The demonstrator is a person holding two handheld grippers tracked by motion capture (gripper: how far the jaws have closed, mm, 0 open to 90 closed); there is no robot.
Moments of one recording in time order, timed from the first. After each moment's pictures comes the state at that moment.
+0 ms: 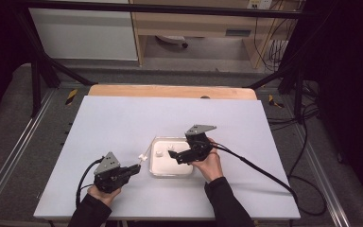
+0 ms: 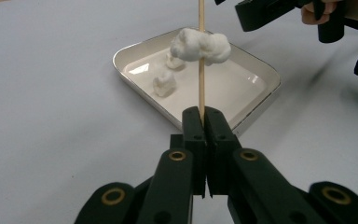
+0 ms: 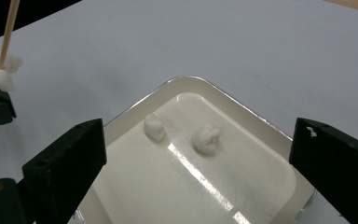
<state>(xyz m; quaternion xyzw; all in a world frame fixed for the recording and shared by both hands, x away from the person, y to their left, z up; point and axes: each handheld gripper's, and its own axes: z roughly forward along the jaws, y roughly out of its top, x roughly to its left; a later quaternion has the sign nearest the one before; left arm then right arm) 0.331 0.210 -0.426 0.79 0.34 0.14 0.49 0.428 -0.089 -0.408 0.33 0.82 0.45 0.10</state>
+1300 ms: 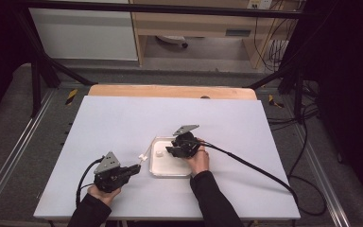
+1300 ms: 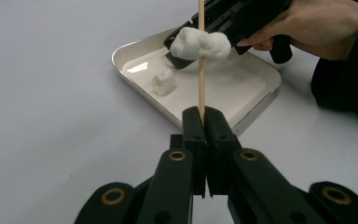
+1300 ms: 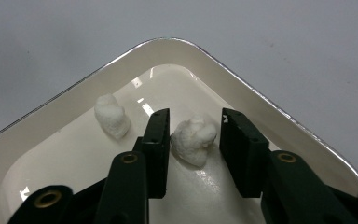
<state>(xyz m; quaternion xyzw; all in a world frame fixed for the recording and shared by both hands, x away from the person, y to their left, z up) 0.333 0.211 -0.427 0.79 0.34 0.13 0.49 0.460 -0.061 -0.451 0.33 0.85 0.39 0.10</state>
